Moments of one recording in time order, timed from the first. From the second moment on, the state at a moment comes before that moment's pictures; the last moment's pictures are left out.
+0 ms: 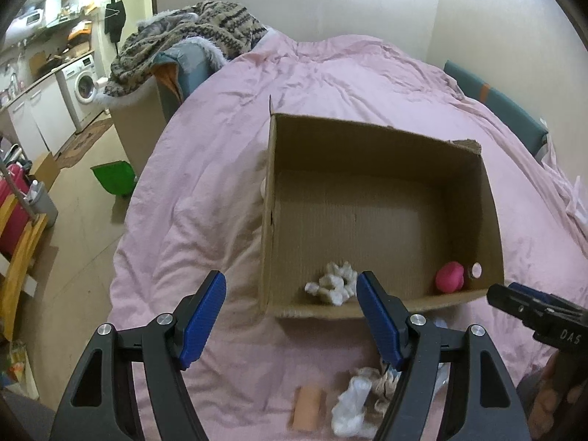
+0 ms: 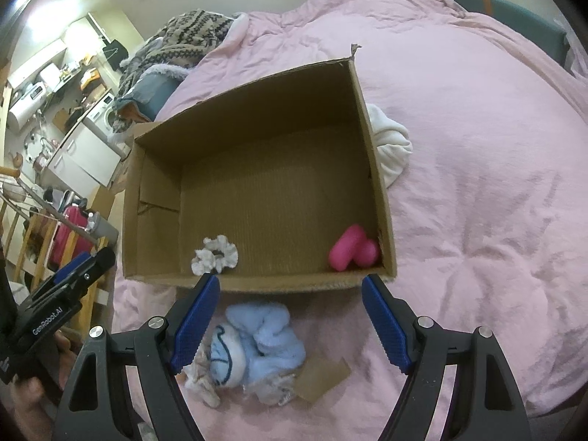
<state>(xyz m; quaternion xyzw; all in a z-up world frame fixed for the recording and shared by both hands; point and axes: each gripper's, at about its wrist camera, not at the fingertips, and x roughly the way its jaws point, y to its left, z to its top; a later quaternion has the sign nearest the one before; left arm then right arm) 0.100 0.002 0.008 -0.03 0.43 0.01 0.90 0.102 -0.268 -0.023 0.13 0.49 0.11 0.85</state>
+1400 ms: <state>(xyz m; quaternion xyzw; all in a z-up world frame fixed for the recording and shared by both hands) 0.092 -0.006 -0.111 -0.06 0.67 -0.04 0.74 0.066 -0.291 -0.067 0.20 0.58 0.05 0.79</state>
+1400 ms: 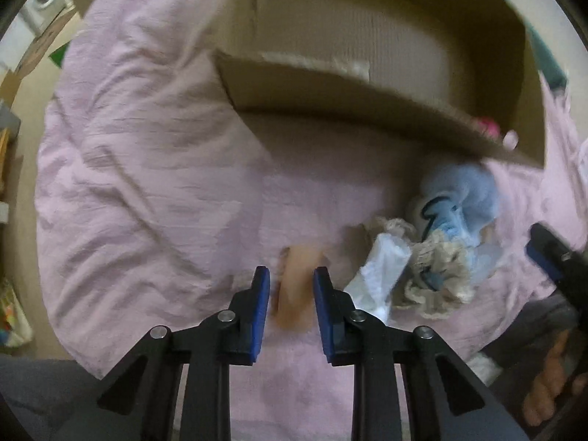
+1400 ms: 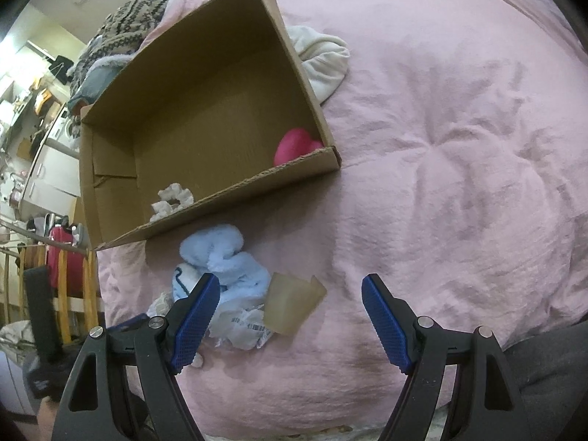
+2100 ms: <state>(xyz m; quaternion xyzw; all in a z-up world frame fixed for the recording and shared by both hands) 0.064 0.024 -0.044 -0.14 0.57 -0.02 0.81 0.066 -0.309 -0.083 0.27 0.60 0.06 0.75</state>
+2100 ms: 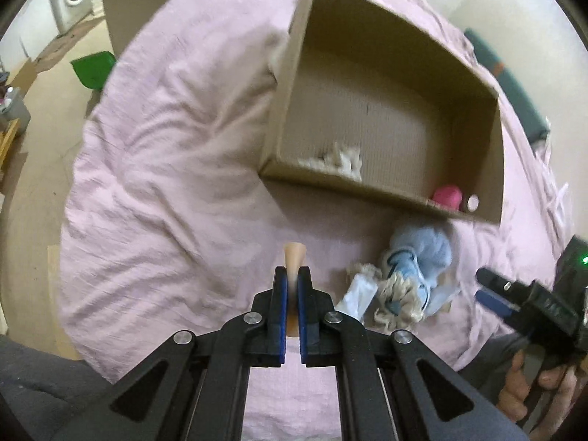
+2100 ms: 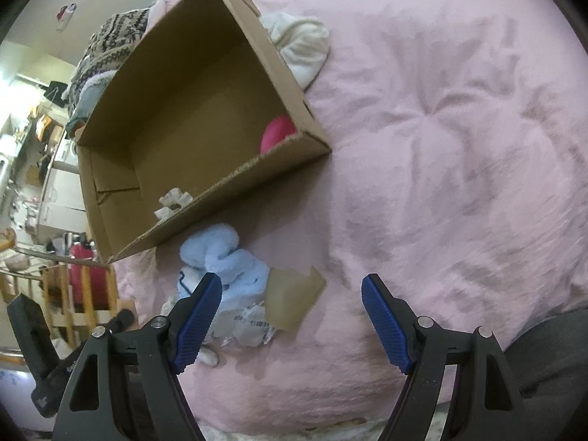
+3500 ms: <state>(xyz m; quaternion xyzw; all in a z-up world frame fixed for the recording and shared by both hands) 0.061 0.025 0.002 -0.11 0.46 0.01 0.88 0.062 -0.278 -0.019 0.23 0.48 0.16 0.83</state>
